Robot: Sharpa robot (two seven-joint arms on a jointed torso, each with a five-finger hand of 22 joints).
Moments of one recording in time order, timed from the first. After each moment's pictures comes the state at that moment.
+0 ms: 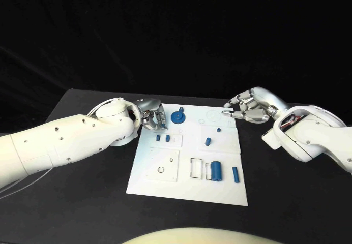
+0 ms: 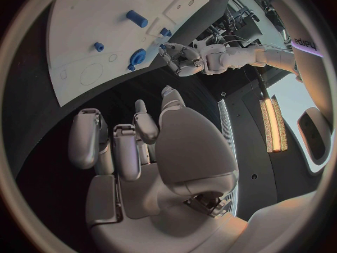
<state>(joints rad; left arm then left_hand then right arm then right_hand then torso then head) 1.20 -0.76 0.01 1.45 -1.45 -0.13 -0.26 1.53 -0.20 0.41 0.20 0.23 1.16 0.11 0.08 0.25 1.23 0.05 0.17 0.15 1.47 -0.02 1.35 1.13 0.05 1.46 0.07 1.42 1.31 1.30 -0.98 -0.12 1.66 -0.99 -0.45 0.02 1.36 -0.04 -0.16 0.28 0.42 0.97 0.13 0.21 0.18 1.27 0.06 1.26 1.18 1.46 -0.01 1.48 1.31 0.07 1.39 0.09 1.25 1.31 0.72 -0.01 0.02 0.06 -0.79</state>
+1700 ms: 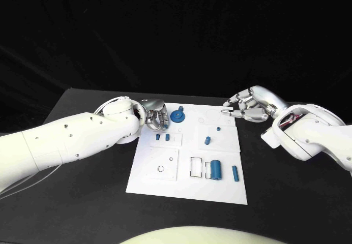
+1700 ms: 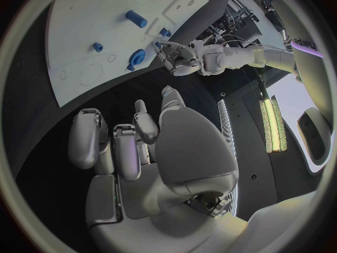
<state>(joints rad) 1.20 -0.70 0.01 1.39 -1.45 -0.08 -0.27 1.52 -0.20 0.42 0.19 0.23 1.17 0.11 0.07 0.25 1.24 0.05 0.16 0.15 1.47 -0.02 1.35 1.13 0.05 1.46 0.07 1.42 1.31 1.30 -0.98 -0.12 1.66 -0.99 -0.45 0.02 1.36 -0.04 -0.16 0.28 0.42 0.97 0.13 0.21 0.18 1.27 0.06 1.26 1.18 1.46 -0.01 1.48 1.31 0.07 1.39 0.09 1.25 1.31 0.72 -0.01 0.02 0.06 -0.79</state>
